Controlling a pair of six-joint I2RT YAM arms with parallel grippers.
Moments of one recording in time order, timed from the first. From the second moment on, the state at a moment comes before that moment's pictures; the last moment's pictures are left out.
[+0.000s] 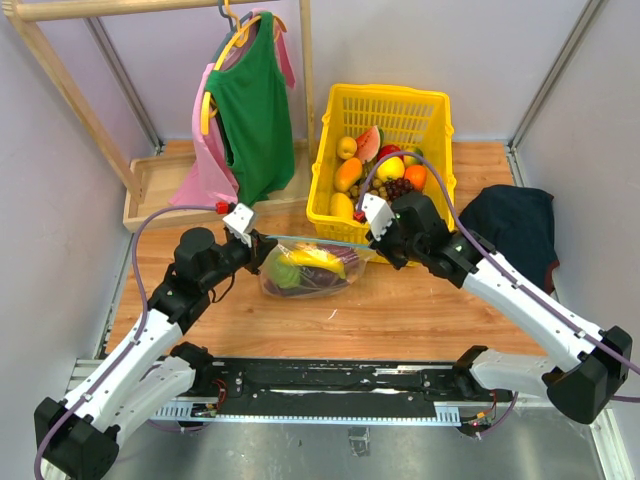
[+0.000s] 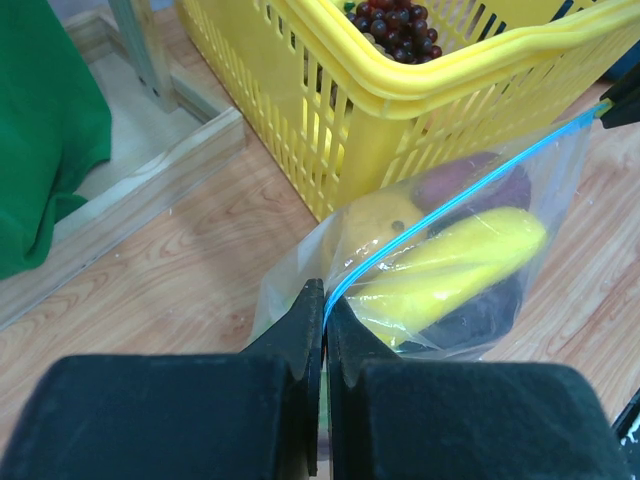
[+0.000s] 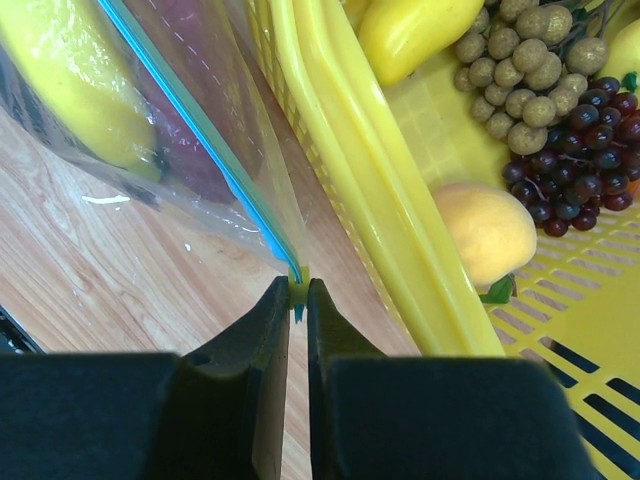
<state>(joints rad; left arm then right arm) -0.45 0.74 0.58 -0.03 0.24 -0.04 0.71 1.16 1.09 -0.68 -0.01 -0.32</state>
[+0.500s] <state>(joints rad) -0.43 0.72 0.58 -0.02 0.42 -0.03 0.70 0.99 1.11 -0.71 -0.05 -0.29</state>
